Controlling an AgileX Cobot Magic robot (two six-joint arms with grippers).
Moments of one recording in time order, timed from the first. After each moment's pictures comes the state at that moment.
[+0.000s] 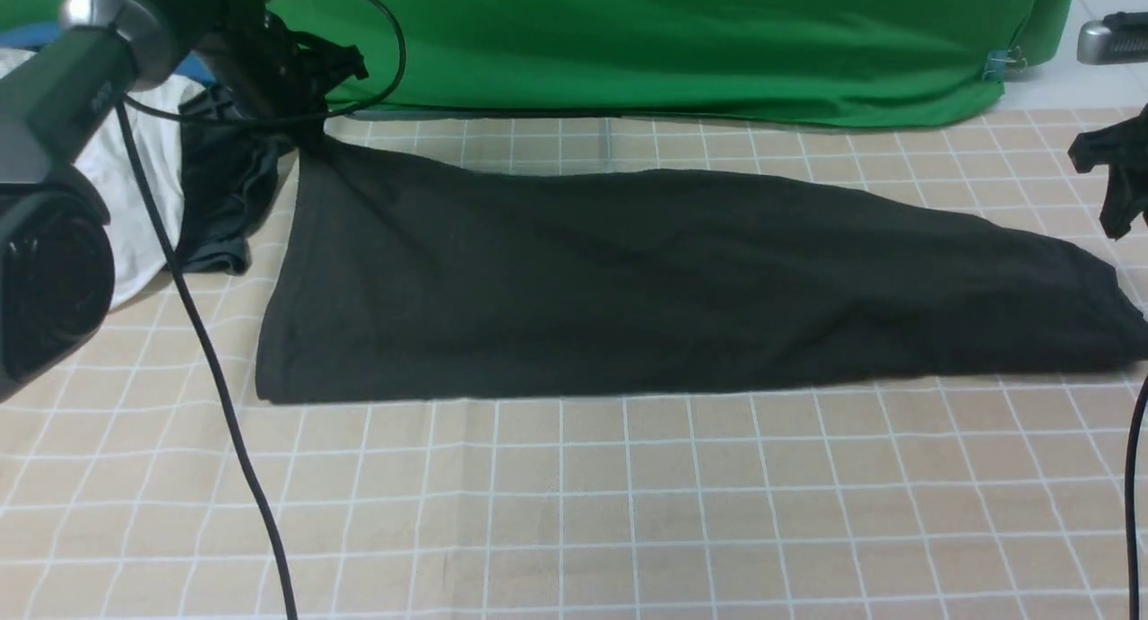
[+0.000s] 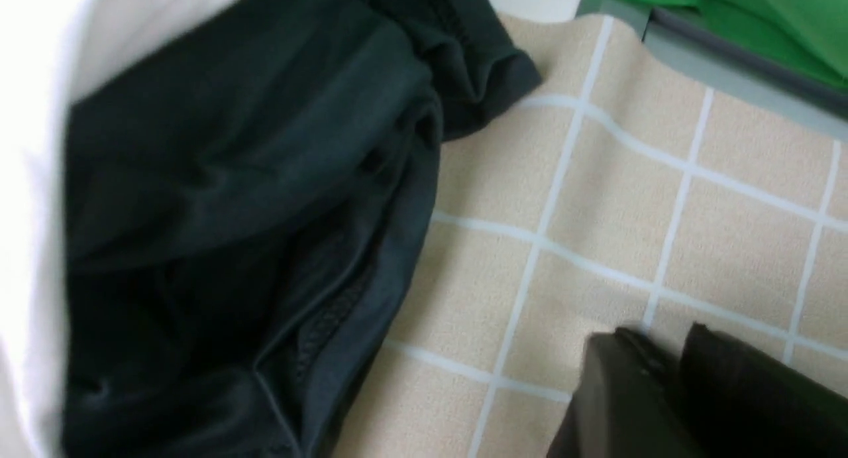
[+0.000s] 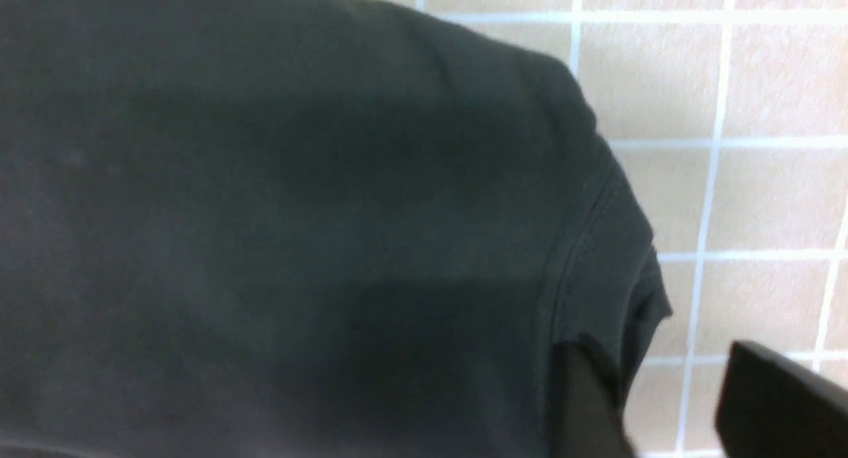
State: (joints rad) right arm -0.17 2.07 -1.83 -0.02 1.21 -0.09; left arm 0.01 2.39 -2.25 0.07 0.95 -0.38
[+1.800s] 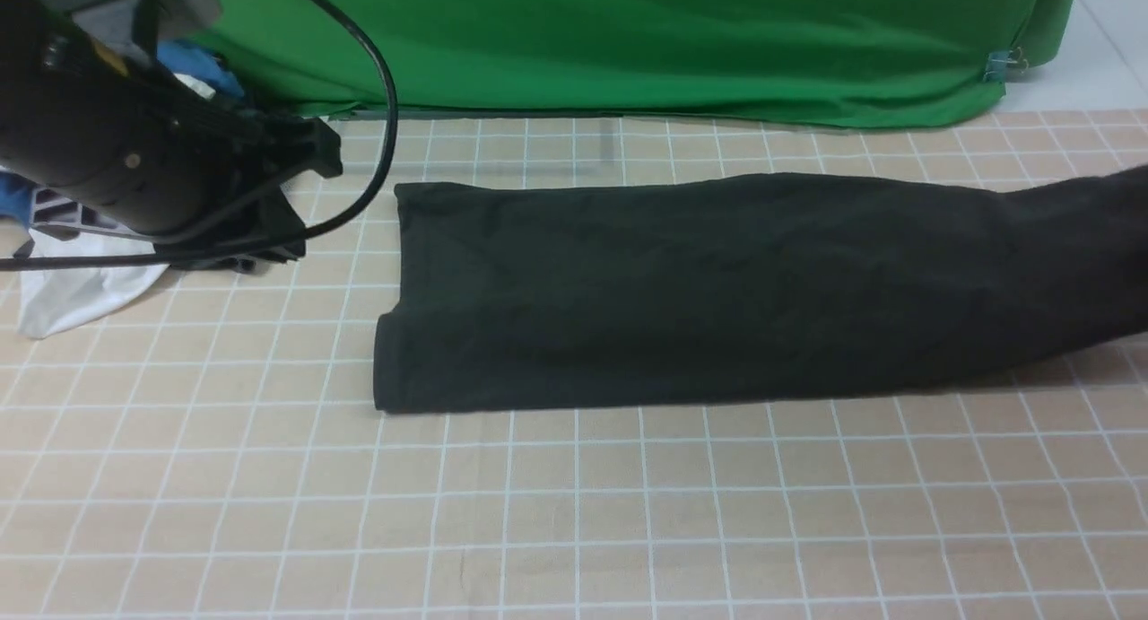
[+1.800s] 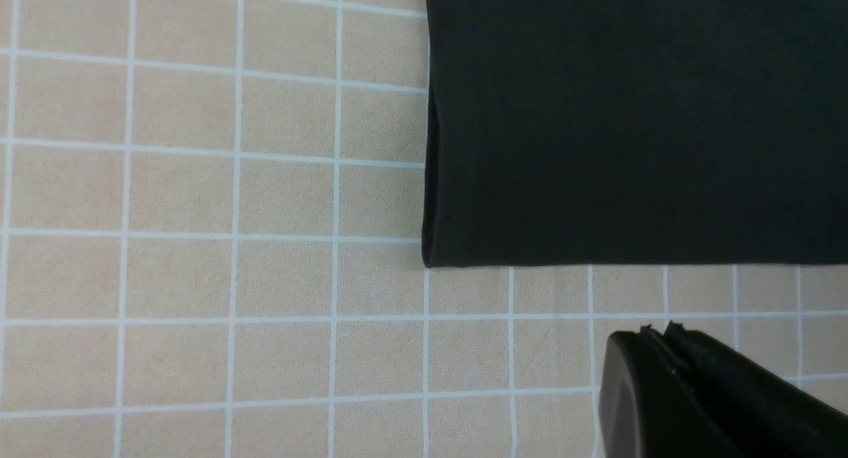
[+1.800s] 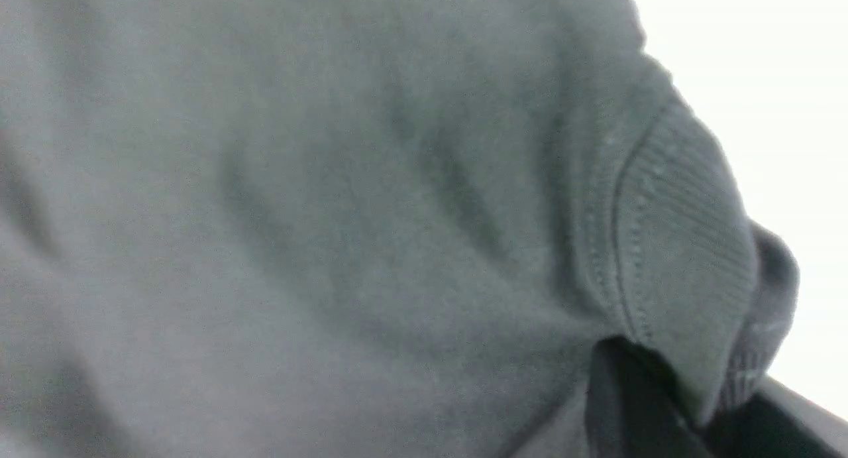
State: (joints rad) right arm -0.29 2.04 -1.85 -0.06 1.21 -0.06; left arm -0.16 1.35 -1.24 -0.12 1.00 -0.20
